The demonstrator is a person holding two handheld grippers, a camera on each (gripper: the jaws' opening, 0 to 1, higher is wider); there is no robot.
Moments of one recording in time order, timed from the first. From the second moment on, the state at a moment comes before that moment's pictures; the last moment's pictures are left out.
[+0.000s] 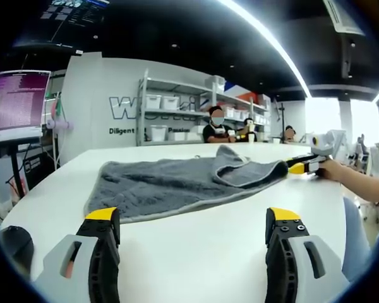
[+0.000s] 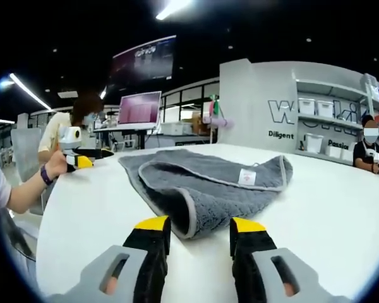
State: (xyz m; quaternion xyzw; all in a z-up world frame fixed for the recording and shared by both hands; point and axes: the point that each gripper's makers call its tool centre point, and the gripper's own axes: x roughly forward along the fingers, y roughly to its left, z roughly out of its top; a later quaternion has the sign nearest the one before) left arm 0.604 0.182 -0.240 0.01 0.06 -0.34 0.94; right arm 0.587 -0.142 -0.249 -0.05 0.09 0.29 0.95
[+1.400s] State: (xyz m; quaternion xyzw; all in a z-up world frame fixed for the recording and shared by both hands) left arm 0.605 0.182 -0.240 0.02 0.07 -0.34 0.94; right arm 0.580 -0.141 -0.247 -0.03 0.08 0.31 0.95
